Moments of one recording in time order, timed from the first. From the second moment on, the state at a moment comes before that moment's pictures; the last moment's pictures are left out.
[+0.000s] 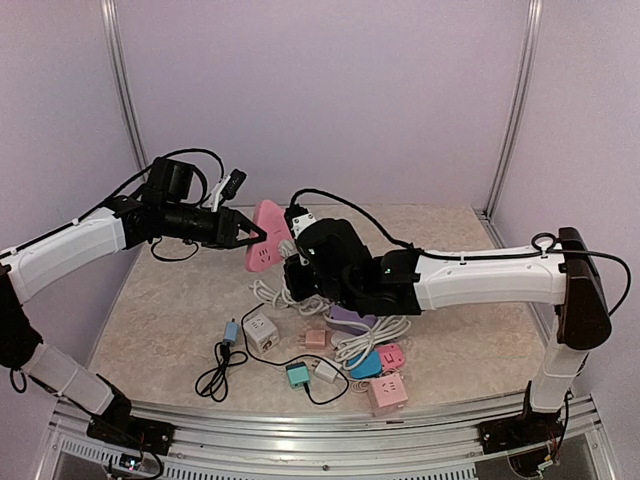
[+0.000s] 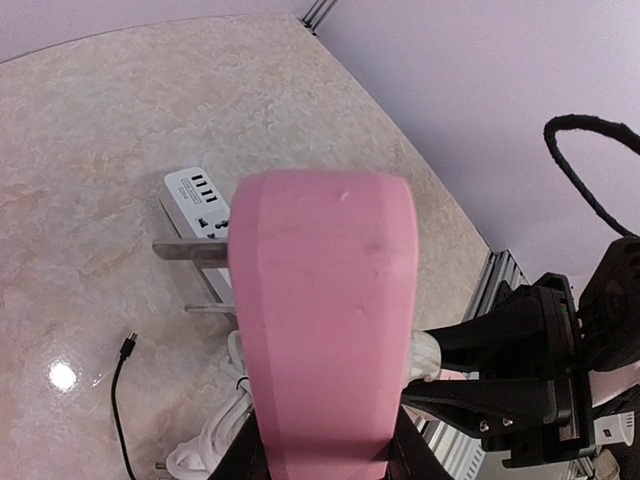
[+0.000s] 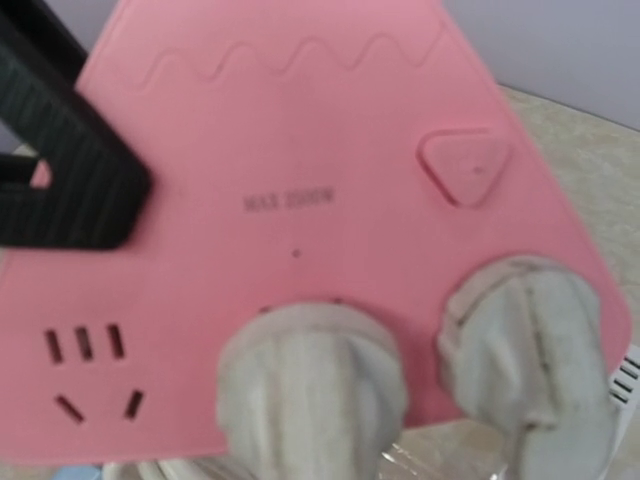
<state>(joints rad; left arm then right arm) -0.47 1.41 1.20 -0.37 0.61 -0.29 1.18 1.82 1.42 -0.06 0.52 0.30</state>
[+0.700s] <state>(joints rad) -0.49 1.41 1.20 -0.35 0.67 -0.30 1.07 1.65 1.12 0.25 0.14 0.41</state>
